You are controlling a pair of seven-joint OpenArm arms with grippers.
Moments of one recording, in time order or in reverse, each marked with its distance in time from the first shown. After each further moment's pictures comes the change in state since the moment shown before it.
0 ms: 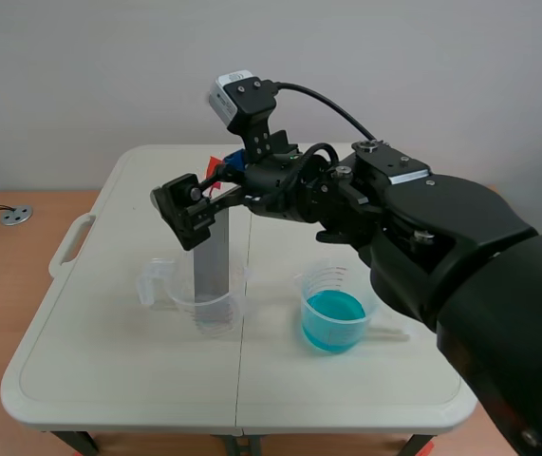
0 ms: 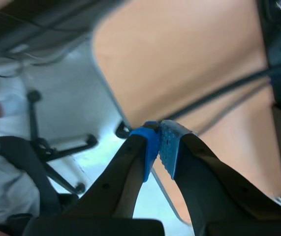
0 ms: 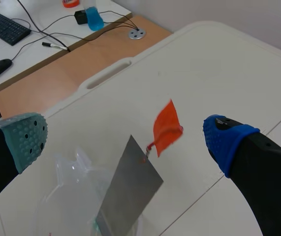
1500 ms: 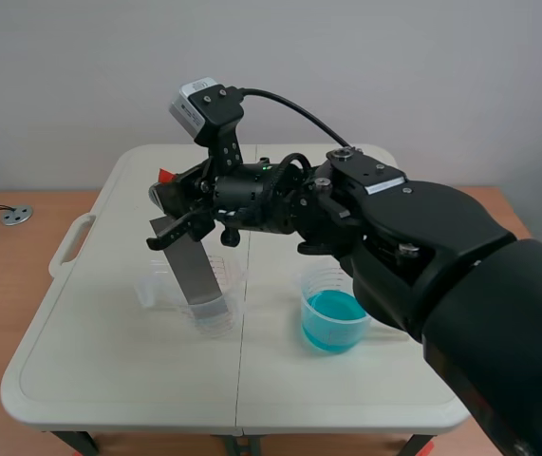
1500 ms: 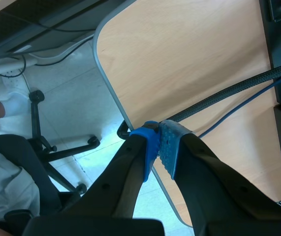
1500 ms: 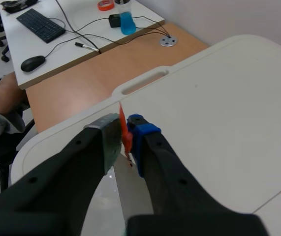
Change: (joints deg) left arm 0.0 0.0 0.0 0.0 0.0 0.1 0.3; right arm 0.0 -0.7 -4.5 0.0 0.0 4.7 2.6
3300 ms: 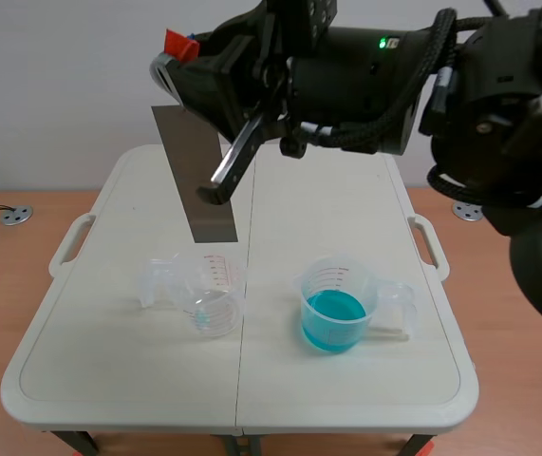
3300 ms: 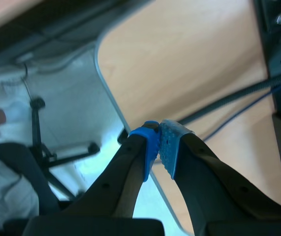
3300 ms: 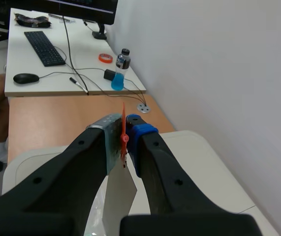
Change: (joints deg) left arm -0.2 0.0 0.0 0.3 1.3 -0.1 -2.6; right arm -13.3 15.5 9.7 46.1 -2.5 5.0 -3.7
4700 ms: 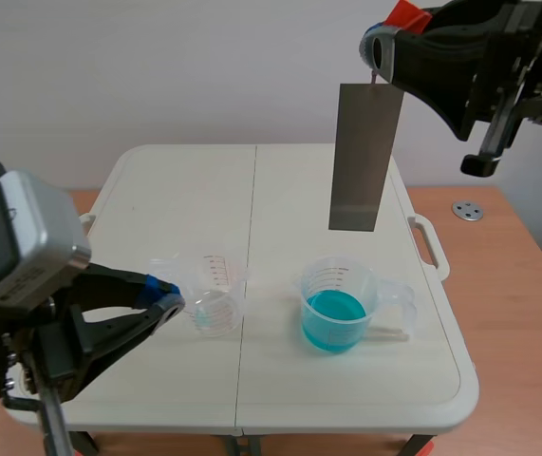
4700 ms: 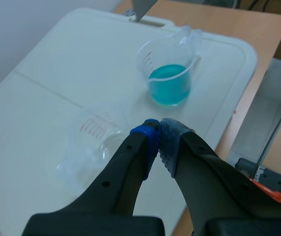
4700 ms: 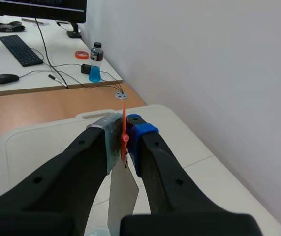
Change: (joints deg) left arm -23.2 0.0 10.0 35.0 6.3 -19.0 -7.9; right arm -11.0 28.0 16.1 0.8 19.0 0.7 13.6
